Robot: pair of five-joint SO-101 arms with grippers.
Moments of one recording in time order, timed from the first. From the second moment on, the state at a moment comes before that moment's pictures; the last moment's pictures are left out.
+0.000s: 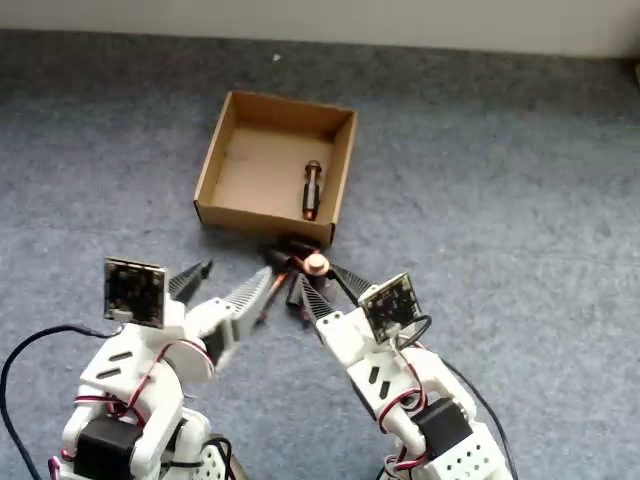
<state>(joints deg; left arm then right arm) 10.9 -103.9 69.9 67.6 13.8 -36.0 -103.7 95.8 31.1 3.6</state>
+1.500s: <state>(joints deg) -7.8 -103.7 92.8 56.5 13.8 -28.0 2.9 31.7 2.4 3.0</state>
